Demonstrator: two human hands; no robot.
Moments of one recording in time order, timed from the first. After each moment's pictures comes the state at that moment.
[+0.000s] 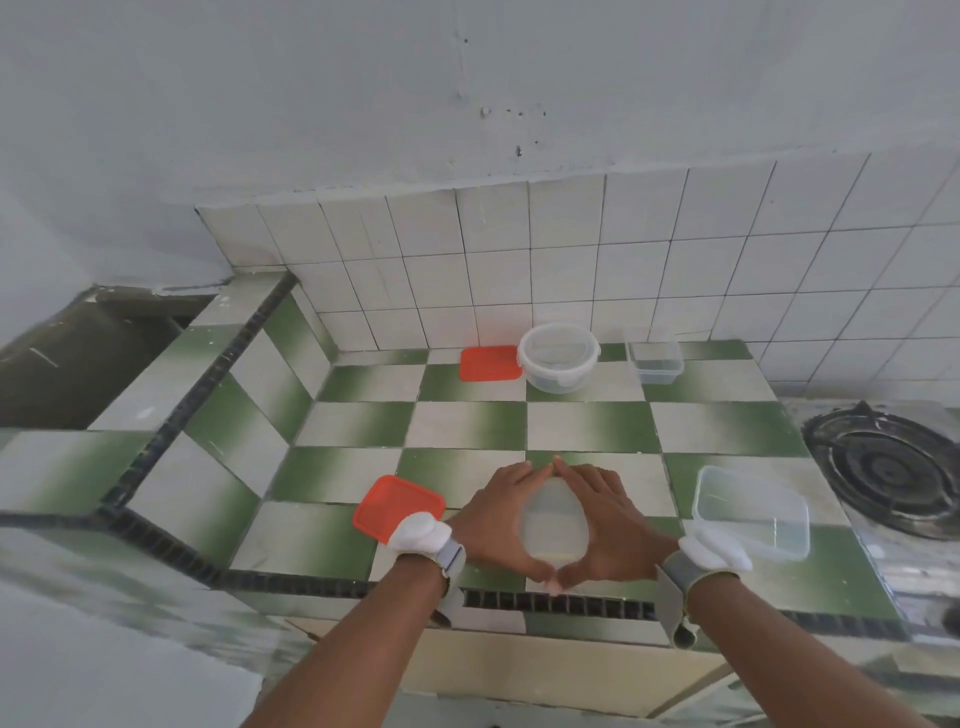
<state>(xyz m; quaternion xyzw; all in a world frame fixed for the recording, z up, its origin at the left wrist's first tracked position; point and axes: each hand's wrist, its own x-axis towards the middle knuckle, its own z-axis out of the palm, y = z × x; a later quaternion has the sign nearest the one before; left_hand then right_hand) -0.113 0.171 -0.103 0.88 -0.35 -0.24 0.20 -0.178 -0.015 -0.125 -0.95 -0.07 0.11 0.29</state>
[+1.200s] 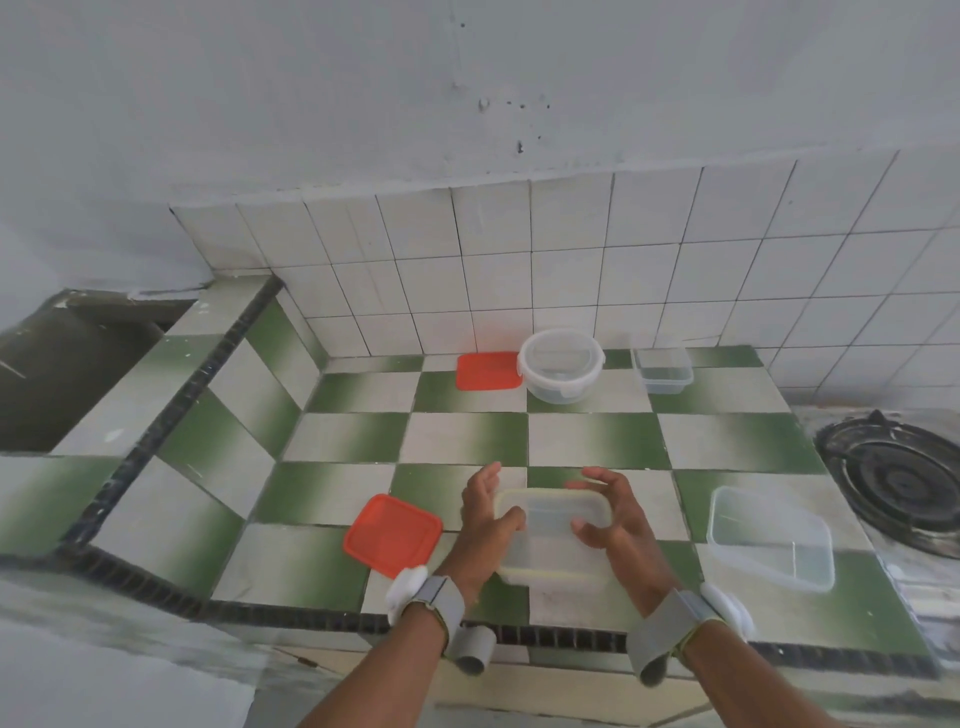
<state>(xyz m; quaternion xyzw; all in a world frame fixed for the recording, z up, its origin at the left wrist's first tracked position) -0.112 0.168 -0.120 0.79 0.00 -0.23 0.57 -0.167 -0.007 -0.145 -0.69 0.14 0.00 0.71</state>
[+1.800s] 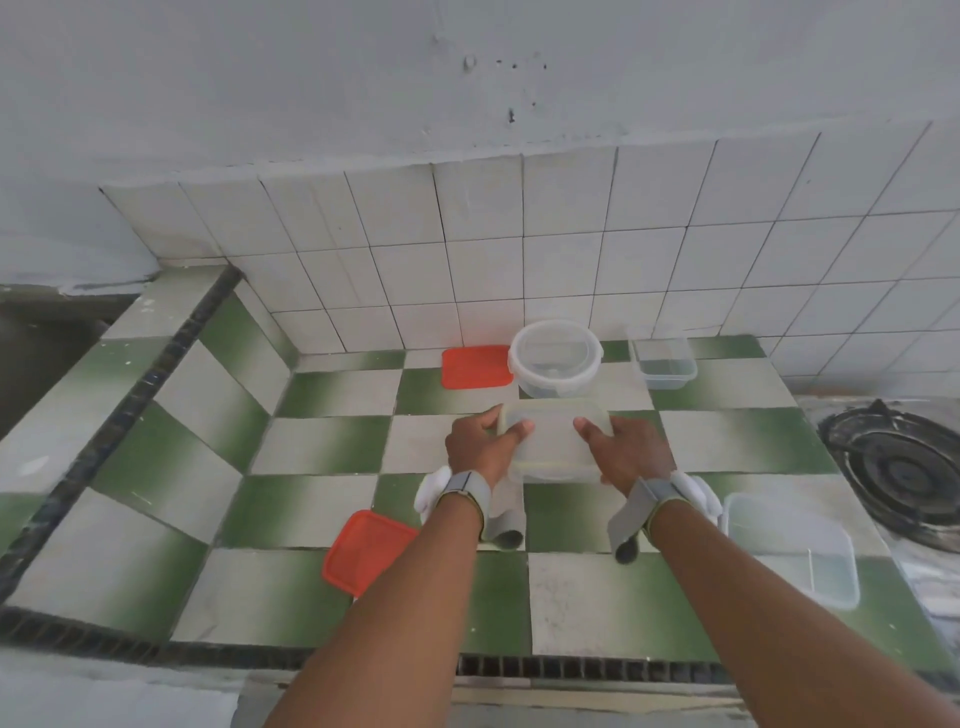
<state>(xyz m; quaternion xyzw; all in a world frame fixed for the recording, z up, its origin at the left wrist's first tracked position) -0.007 0.125 -0.107 0.83 0.06 -0.12 0.54 -0.062 -0.040 -0.112 -0.86 0.33 0.02 0.40</state>
